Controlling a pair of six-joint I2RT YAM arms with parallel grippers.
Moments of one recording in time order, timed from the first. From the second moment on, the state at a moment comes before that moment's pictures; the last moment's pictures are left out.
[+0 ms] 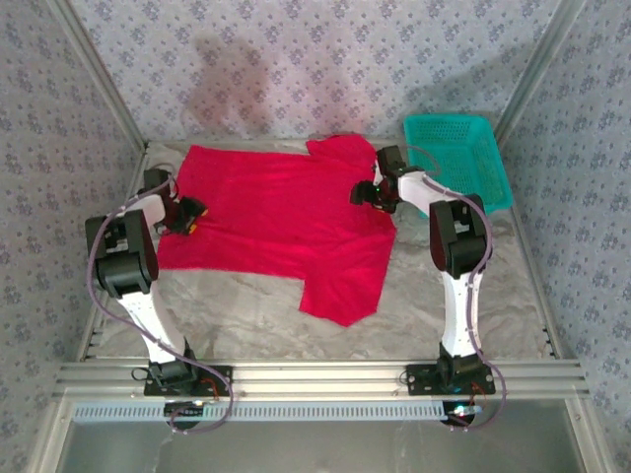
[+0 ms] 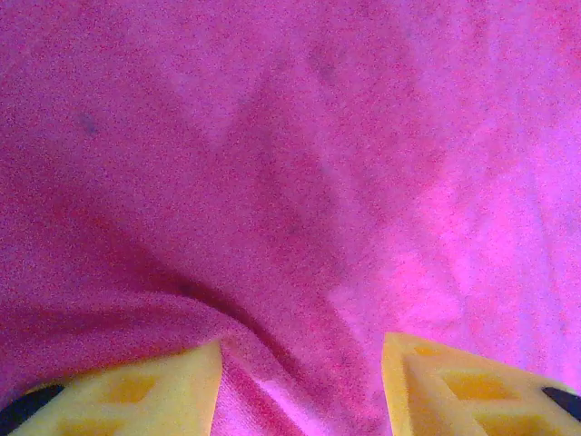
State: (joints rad) left arm 0.18 1.95 1.25 -0.43 0.30 -0.71; right arm 0.25 2.17 1.62 -0.54 -0.22 0.39
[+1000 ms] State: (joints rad) left arm 0.50 1.59 0.84 -0.56 0.23 -0.73; right arm 0.42 1.52 0.96 -0.52 -0.18 0.48
